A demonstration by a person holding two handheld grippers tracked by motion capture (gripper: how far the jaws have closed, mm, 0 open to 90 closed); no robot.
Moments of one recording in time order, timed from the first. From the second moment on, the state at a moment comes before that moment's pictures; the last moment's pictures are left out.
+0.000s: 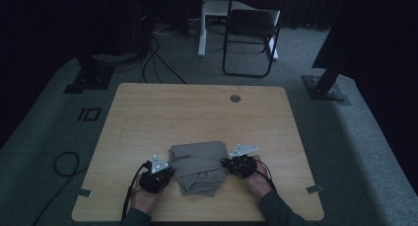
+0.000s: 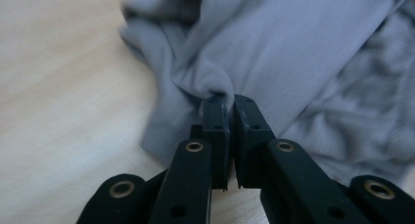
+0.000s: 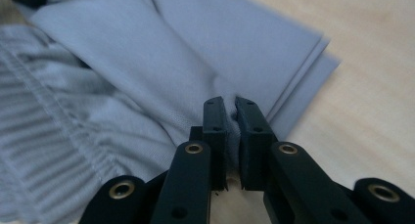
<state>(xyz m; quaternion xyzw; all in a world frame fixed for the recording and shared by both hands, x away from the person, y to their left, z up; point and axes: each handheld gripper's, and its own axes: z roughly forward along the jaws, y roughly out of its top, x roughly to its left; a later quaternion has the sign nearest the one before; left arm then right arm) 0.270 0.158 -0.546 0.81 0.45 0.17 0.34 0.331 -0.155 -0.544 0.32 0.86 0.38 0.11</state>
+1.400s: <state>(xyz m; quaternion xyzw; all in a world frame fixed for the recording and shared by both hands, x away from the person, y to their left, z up) 0.364 0.184 -0.450 0.71 0.48 0.23 0.47 0.424 -0.147 -0.454 0.33 0.80 0.45 0.21</state>
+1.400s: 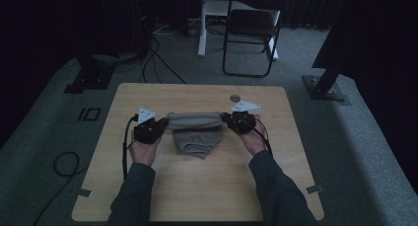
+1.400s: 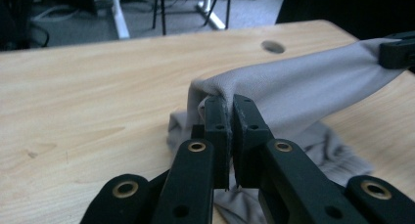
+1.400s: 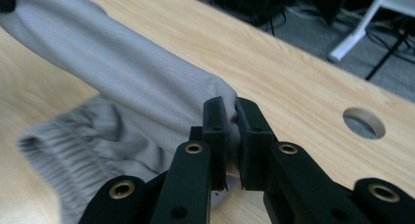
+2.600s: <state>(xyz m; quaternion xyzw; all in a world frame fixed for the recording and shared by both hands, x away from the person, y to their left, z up) 0.303 0.178 -0.525 0.75 0.46 0.11 0.46 0.358 -0.166 -0.536 0.38 0.82 0.42 0.10</state>
